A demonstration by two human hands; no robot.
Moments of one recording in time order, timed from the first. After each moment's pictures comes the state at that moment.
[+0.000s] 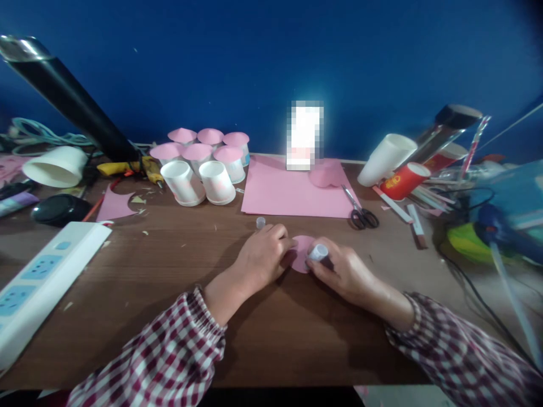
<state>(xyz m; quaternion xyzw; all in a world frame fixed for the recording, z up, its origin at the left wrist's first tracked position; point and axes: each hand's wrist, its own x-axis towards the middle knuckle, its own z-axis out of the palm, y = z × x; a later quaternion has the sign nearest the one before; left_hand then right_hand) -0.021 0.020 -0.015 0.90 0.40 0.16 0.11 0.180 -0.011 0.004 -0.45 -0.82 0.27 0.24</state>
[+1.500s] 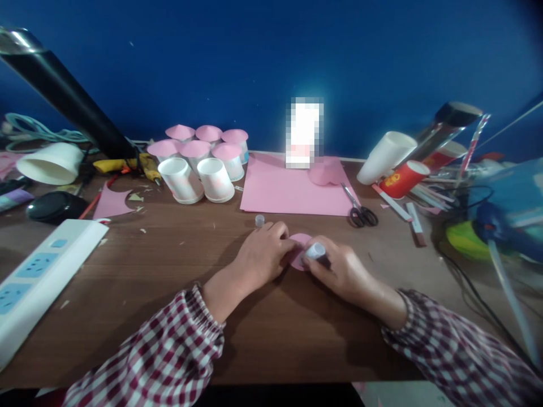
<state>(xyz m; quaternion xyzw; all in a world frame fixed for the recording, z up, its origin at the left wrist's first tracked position) -0.020 0.020 -0.015 0.90 0.40 0.13 0.10 0.176 -0.012 0.004 -0.46 -0.81 0.27 0.26</state>
